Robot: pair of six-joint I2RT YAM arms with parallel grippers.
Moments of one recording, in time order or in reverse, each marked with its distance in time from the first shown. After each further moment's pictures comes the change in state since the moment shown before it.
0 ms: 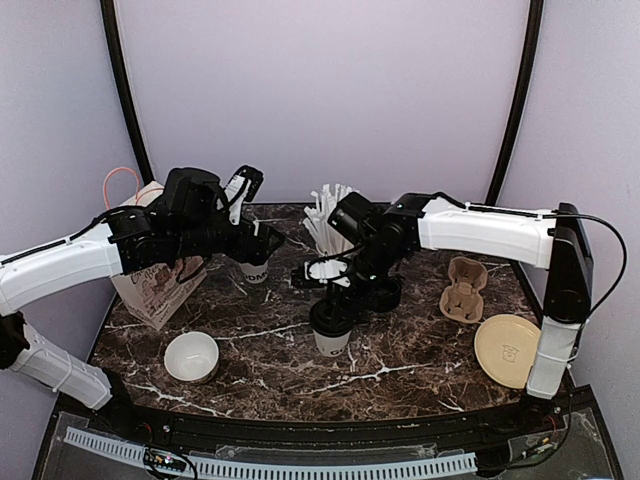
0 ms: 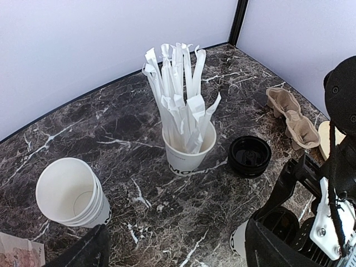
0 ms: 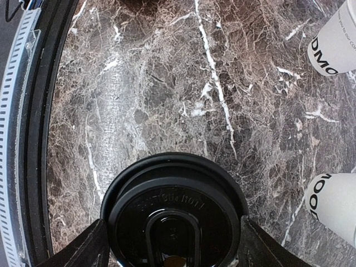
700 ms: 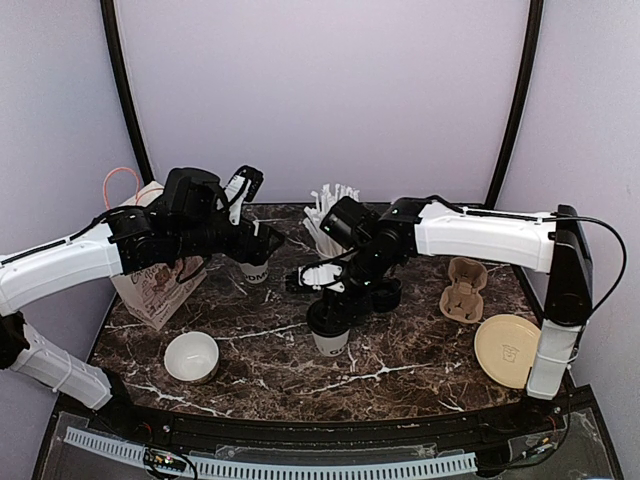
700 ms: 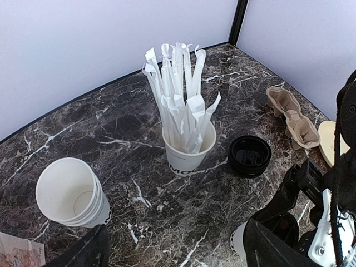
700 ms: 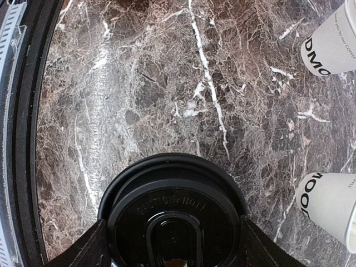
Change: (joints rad) left arm 0.000 0.000 0.000 -0.001 0.000 0.001; right arm 0.047 0.000 0.000 0.022 0.105 0.024
